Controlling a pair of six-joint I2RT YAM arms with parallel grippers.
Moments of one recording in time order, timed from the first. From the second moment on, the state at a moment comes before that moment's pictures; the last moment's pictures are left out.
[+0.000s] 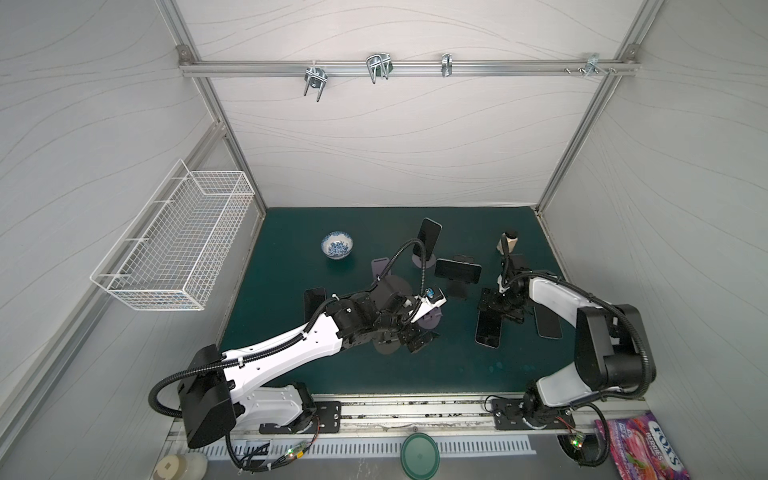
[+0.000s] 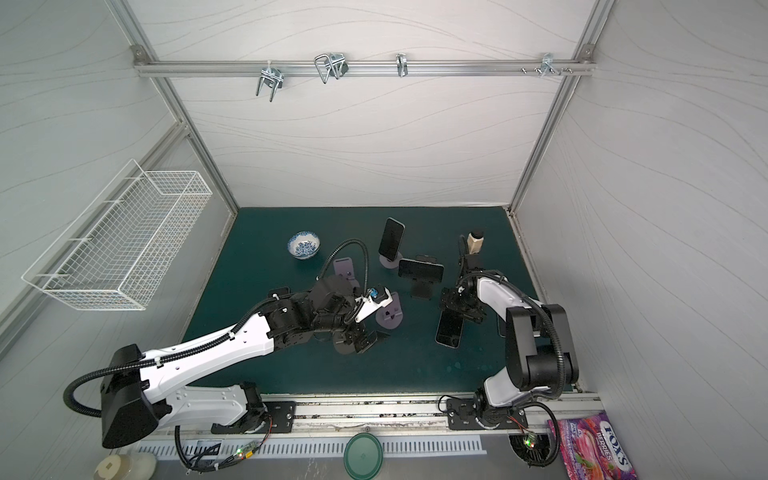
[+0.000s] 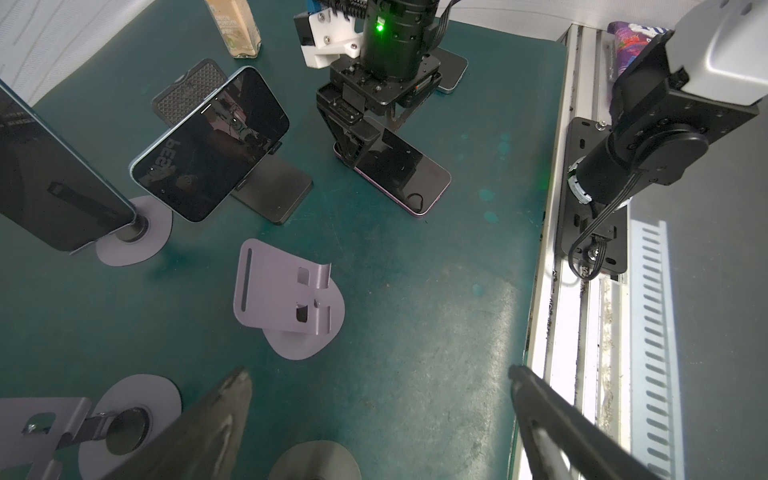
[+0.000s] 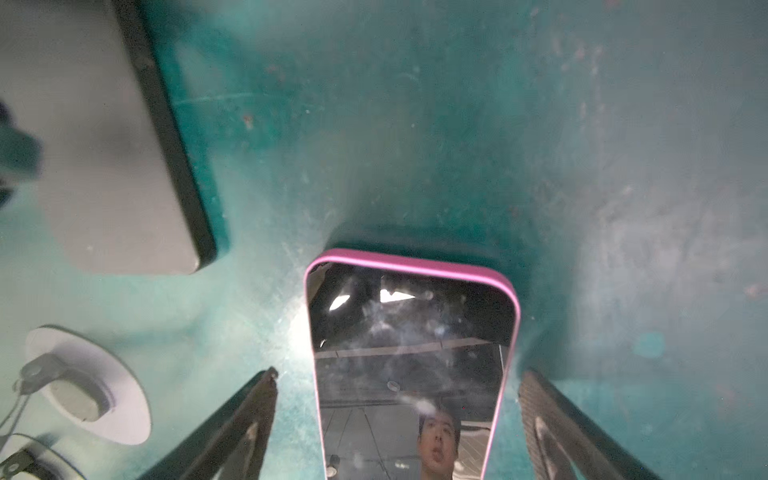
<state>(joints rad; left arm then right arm) -0.96 1.23 0.94 -0.40 0.19 0.15 0.14 1.51 0.84 -0.70 -0.17 0.38</state>
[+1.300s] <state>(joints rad) -0.94 1.04 0.80 -0.19 -0.21 0.18 0.32 1.06 1.07 -0.83 -0.17 0.37</state>
